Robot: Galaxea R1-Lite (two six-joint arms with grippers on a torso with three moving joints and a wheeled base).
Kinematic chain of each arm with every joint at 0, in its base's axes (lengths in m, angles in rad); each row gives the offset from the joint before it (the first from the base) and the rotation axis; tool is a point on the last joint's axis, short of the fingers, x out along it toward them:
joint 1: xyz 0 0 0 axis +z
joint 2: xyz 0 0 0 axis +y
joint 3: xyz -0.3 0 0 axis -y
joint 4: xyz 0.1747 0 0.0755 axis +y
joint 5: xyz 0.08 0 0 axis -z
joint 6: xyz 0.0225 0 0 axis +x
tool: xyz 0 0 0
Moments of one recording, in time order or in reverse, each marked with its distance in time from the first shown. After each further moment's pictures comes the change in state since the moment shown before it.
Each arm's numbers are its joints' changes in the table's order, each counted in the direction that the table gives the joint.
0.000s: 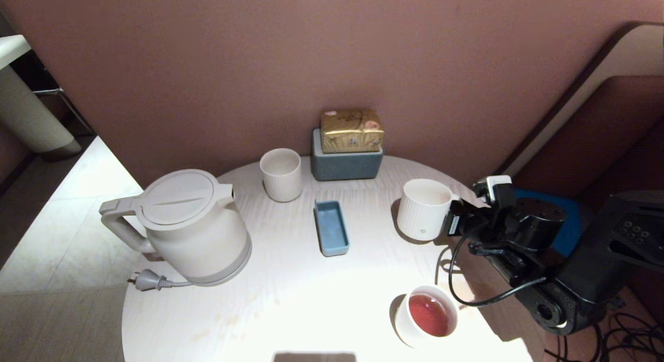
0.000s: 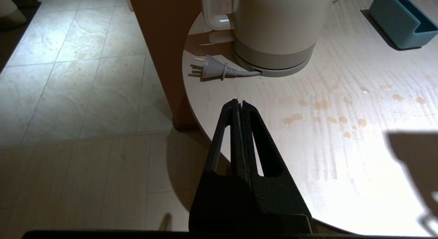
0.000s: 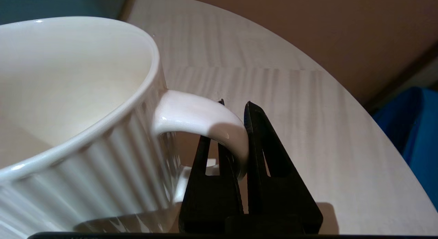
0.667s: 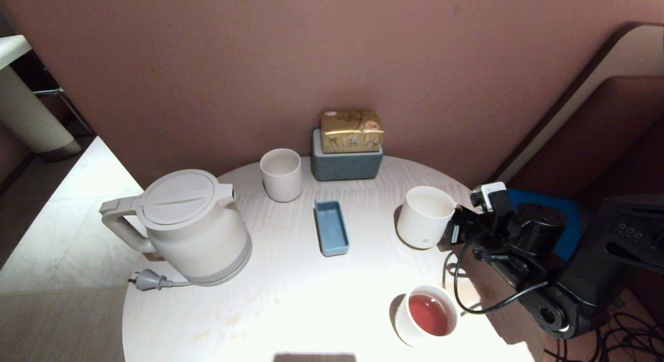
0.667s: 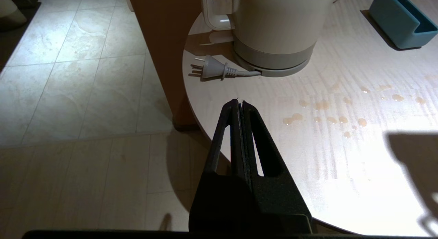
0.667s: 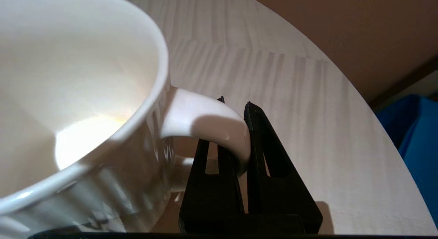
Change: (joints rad) left arm 0.000 0.000 0.000 0.000 0.000 0.000; right arm -0.031 0.033 -0.029 -0.008 -0.072 -0.102
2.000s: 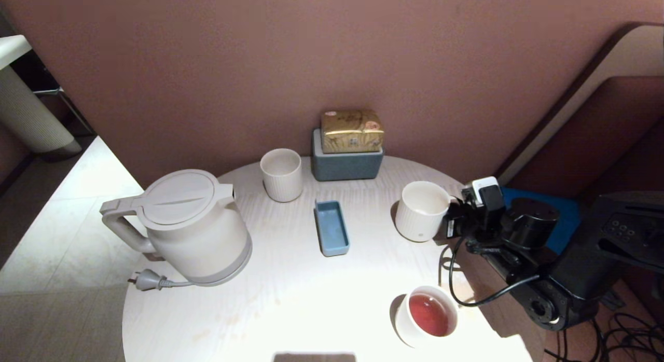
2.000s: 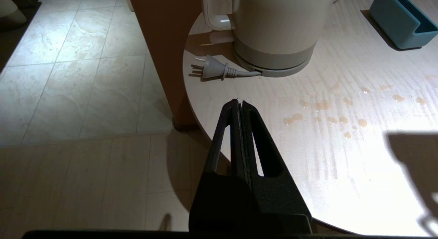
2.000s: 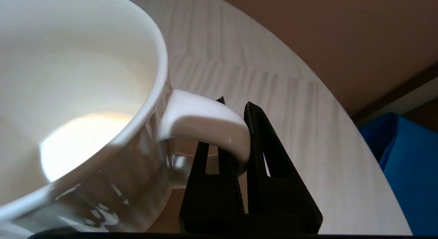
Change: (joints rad) left arm 0.000 0.000 0.000 0.000 0.000 0.000; right arm 0.019 0.005 0.056 0.010 0.044 -0.078
